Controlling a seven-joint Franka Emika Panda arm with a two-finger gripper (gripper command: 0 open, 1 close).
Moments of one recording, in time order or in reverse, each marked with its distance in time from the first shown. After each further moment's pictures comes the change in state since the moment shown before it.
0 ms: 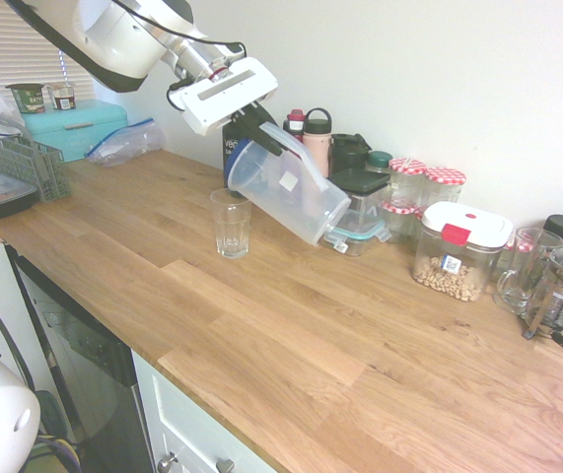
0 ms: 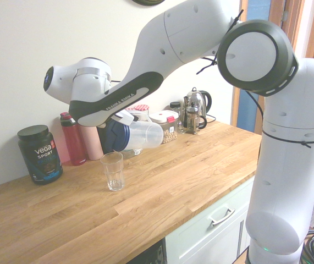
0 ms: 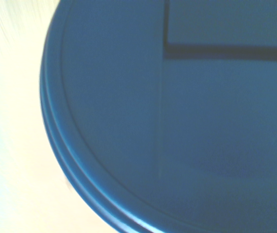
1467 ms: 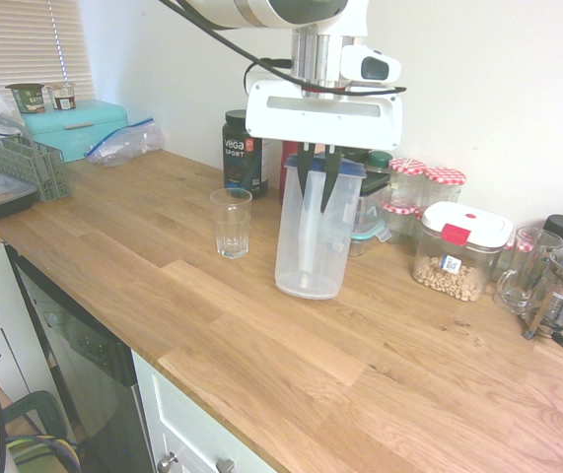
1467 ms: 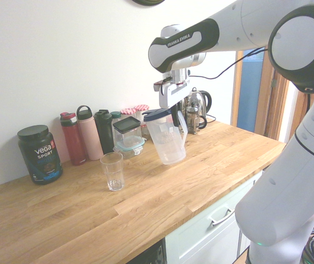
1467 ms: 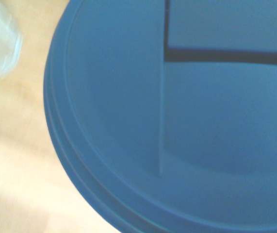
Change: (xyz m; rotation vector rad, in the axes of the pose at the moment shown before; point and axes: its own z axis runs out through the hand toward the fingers) arm -0.163 0.112 0.179 0.872 -0.083 1.045
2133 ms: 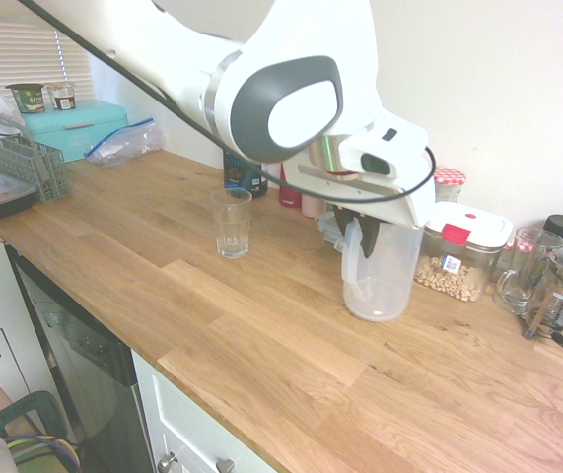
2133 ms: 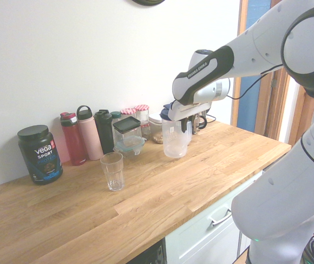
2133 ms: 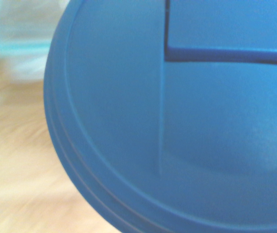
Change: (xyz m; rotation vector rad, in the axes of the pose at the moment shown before) arm -0.013 0.073 0.067 0.146 0.354 0.408
